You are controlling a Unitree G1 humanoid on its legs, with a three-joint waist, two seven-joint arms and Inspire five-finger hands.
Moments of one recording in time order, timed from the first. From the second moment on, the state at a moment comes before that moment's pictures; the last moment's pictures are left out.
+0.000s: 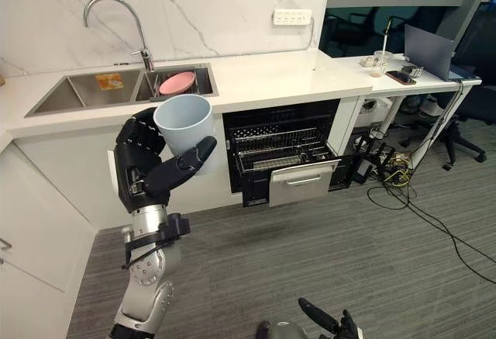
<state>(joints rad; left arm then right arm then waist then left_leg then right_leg) 0.10 -0.03 -0.24 -0.28 -0.12 -0.47 0.48 0.32 -0.03 -0.17 0.55 0.35 0.04 -0.24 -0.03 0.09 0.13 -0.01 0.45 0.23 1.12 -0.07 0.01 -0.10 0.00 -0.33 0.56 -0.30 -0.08</state>
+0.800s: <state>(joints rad) 0.11 0.06 0.06 -0.36 0.05 -0.65 0.67 0.46 -0.02 -0.28 0.19 0.23 -0.25 0.17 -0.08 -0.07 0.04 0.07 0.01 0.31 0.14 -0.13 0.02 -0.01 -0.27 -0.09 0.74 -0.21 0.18</state>
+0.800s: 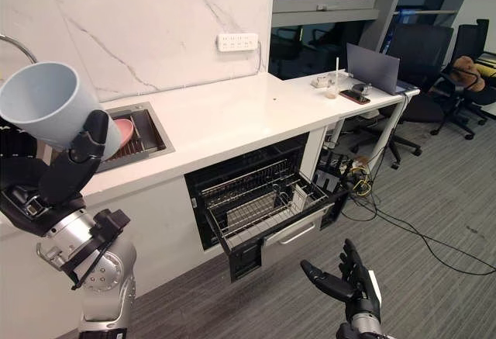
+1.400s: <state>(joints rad) 0.14 0.06 -0.02 -0.33 0.05 -0.53 0.45 0.24 -0.04 -0.34 -0.19 0.41 -0.28 0.16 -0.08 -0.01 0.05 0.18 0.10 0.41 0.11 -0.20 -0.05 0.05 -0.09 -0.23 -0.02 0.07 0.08</state>
